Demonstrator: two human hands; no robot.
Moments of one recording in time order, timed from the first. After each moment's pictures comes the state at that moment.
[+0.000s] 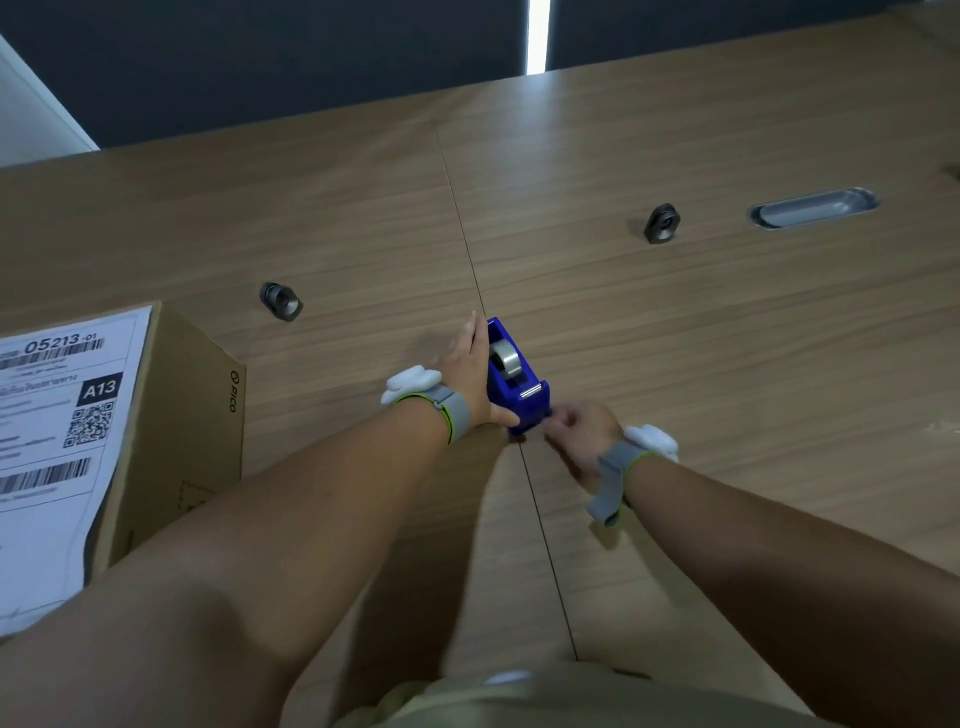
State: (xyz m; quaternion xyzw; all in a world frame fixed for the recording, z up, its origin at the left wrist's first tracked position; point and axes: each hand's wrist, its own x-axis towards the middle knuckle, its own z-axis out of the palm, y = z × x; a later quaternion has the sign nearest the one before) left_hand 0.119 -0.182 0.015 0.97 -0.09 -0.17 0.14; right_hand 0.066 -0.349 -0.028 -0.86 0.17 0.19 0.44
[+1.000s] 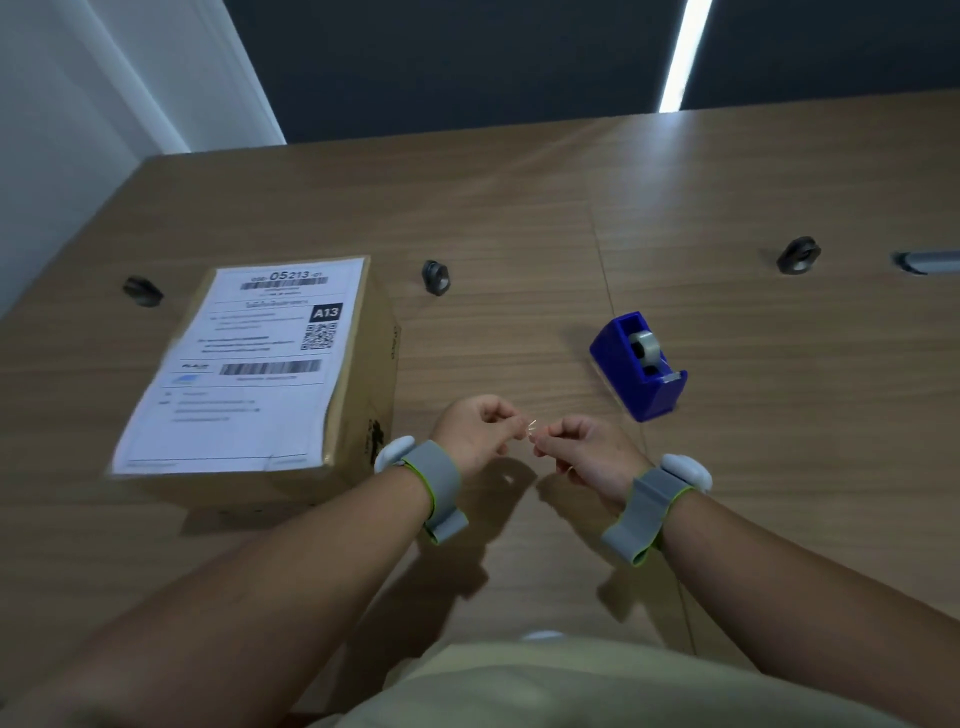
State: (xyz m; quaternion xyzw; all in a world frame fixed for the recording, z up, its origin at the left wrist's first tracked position) left_hand -0.028 -0.044 0.052 0.81 0.14 -0.15 0.54; right_hand -0.020 -0.204 0.045 -0.74 0.04 0.29 0.60
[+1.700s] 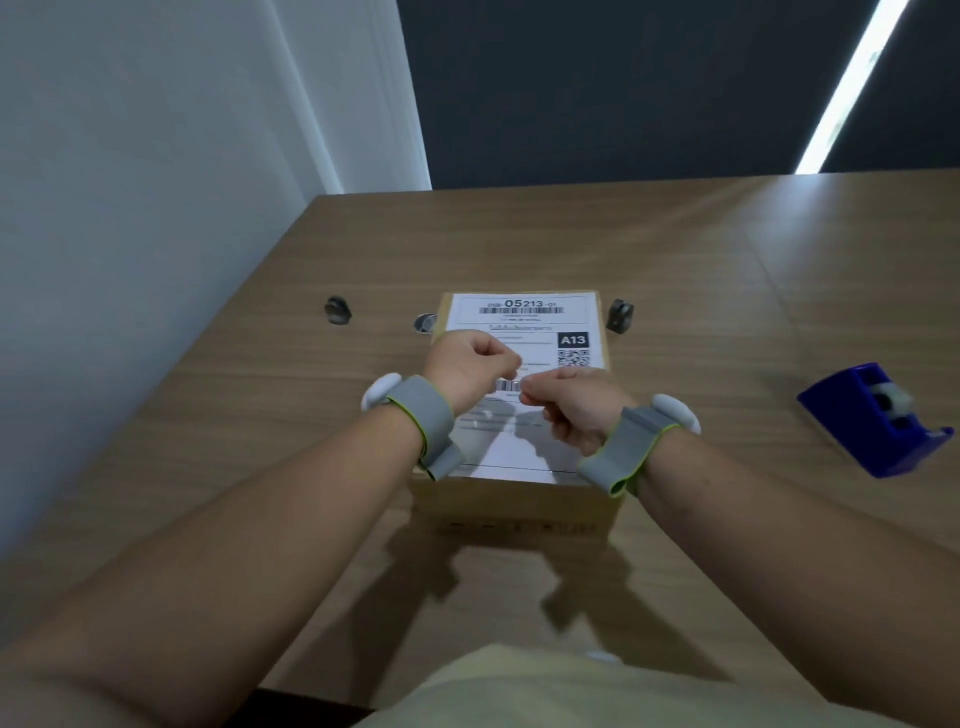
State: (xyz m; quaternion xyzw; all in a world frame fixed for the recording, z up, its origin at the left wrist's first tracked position) left_hand -0.057 0.247 0.150 0.84 0.16 0.00 0.52; right_hand -0.039 0.102 0.126 -0.67 0.07 0.28 0.68
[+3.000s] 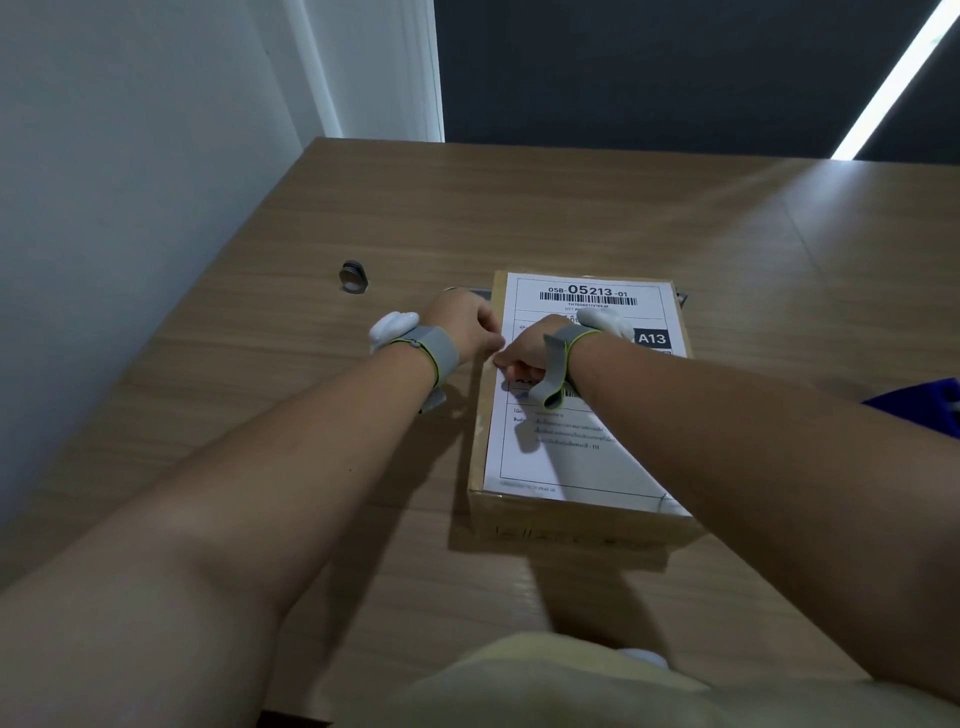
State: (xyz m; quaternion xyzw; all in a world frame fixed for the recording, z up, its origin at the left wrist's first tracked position) left_hand 0.026 0.367 0.102 0.96 0.07 -0.04 0.27; right_hand 0.035 0.243 0.132 -0.88 -0.10 0.38 0.25
